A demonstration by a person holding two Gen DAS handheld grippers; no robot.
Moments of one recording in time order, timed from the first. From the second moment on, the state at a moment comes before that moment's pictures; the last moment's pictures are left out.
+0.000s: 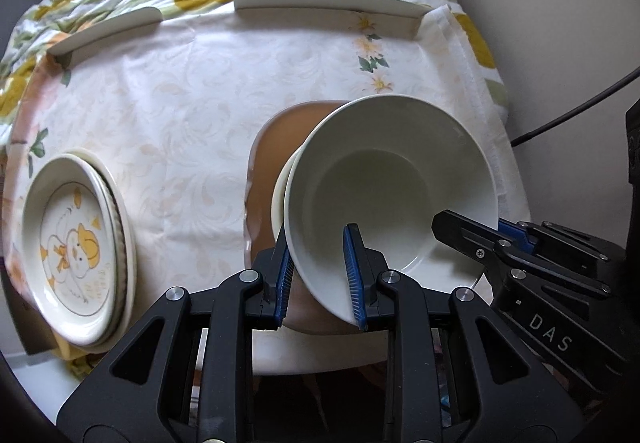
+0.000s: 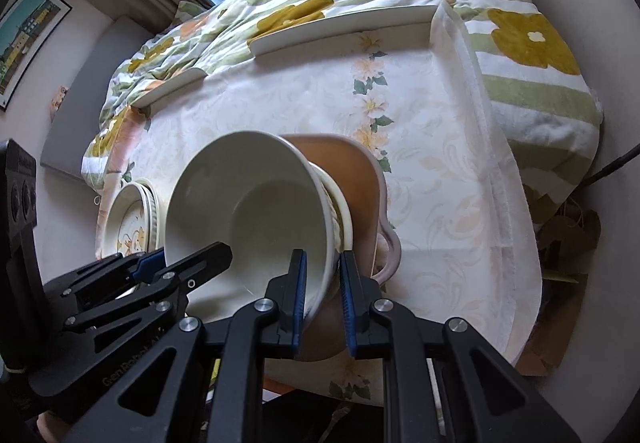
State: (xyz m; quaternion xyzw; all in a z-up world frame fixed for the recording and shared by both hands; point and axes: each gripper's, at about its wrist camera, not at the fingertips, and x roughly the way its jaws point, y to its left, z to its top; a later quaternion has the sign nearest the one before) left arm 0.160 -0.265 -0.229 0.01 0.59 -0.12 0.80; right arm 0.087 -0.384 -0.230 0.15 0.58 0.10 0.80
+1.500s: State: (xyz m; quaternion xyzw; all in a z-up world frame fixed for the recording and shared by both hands) left arm 0.100 -0.206 -0.137 0.05 0.42 -0.13 0.90; right arm 0.015 -0.391 -0.148 0.12 0.42 0.01 0.90
